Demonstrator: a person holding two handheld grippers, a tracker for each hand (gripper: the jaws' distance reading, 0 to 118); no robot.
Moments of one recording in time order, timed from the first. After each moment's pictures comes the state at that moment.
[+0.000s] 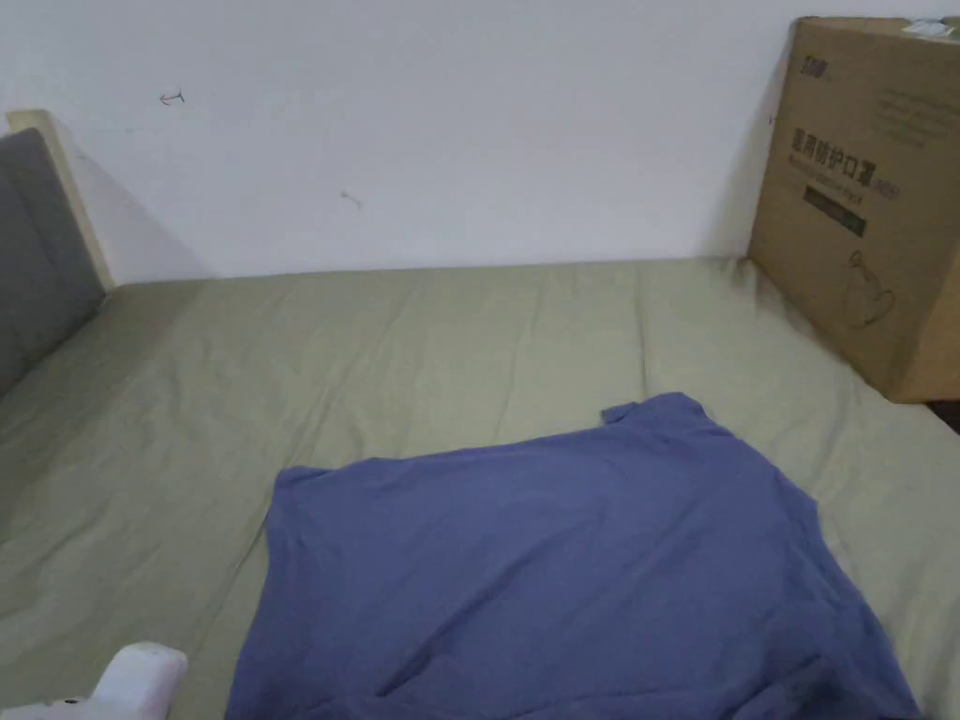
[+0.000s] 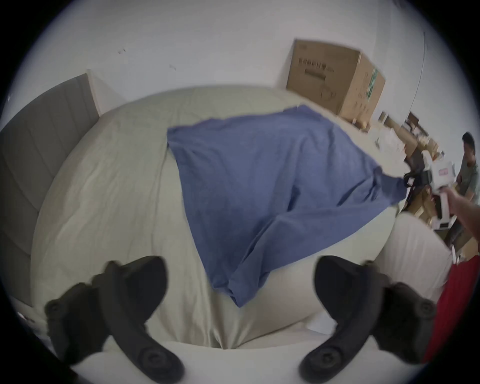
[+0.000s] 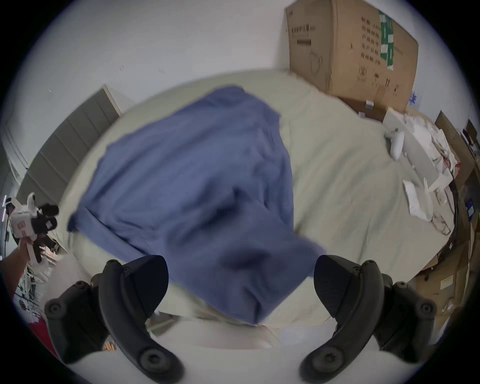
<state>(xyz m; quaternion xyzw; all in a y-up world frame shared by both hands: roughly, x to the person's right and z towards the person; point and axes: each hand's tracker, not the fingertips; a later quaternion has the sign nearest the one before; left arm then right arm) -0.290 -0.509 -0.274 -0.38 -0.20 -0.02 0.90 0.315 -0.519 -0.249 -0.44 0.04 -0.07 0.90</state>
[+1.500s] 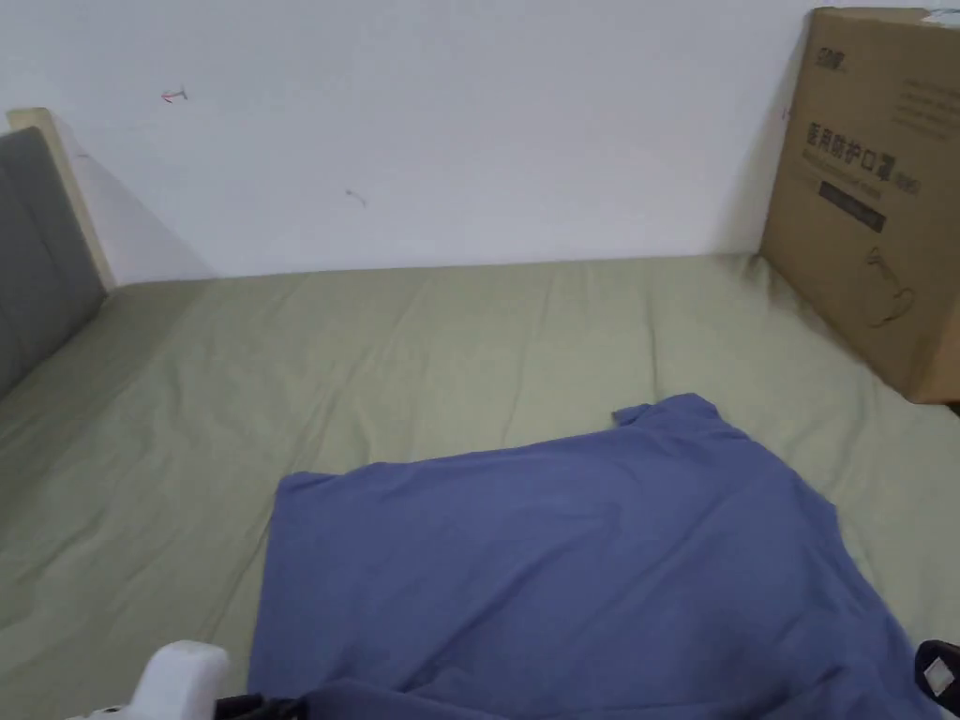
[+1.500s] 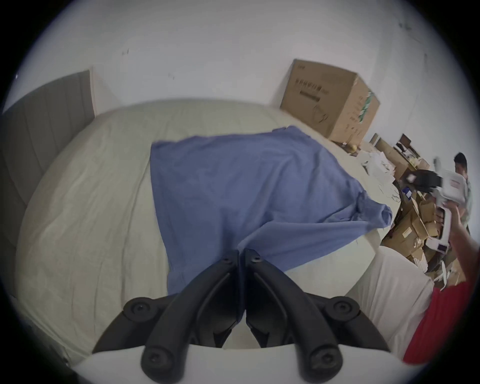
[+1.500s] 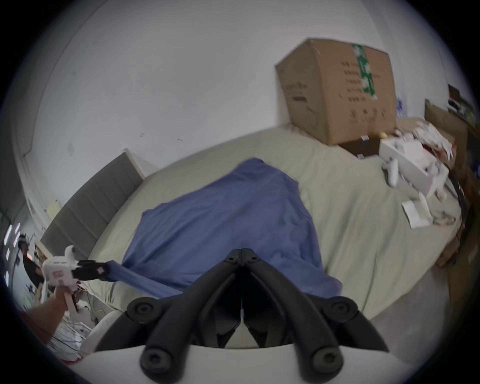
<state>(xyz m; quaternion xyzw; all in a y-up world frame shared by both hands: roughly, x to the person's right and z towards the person) -0.254 -0.507 -0.272 -0.34 -0.21 0.02 0.91 0.287 -0.458 -0.220 -0.31 0.03 -0.17 0.94</state>
